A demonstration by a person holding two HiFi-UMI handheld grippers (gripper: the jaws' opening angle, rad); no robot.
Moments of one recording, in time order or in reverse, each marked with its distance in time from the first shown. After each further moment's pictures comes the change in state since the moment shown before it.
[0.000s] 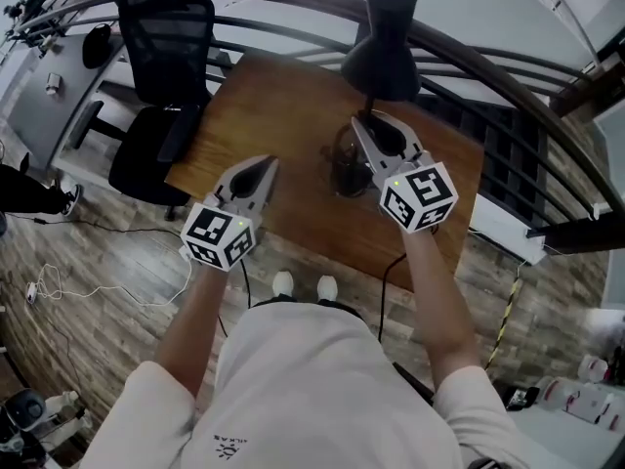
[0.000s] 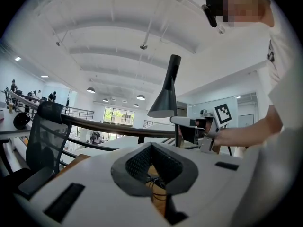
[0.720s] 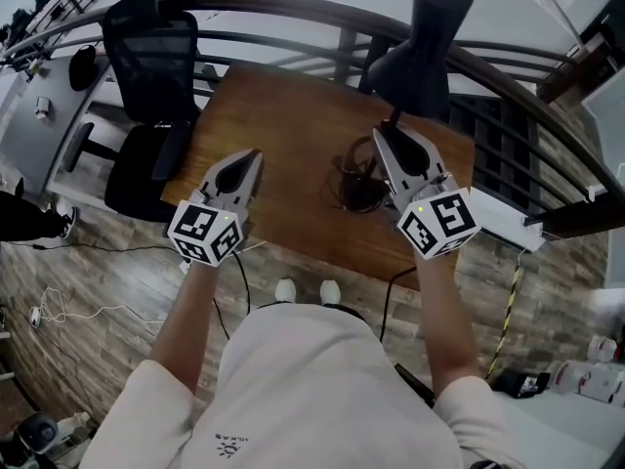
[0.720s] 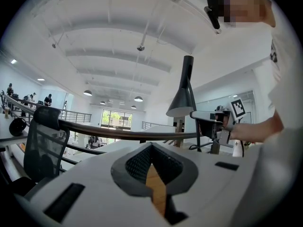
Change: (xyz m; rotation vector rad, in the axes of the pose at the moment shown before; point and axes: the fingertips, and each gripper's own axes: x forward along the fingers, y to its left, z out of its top) left arm 0.012 0.025 0.021 0.036 -0.017 -0.025; right arm -0.052 -0.009 0.039 -0.007 -0.069 -0.119
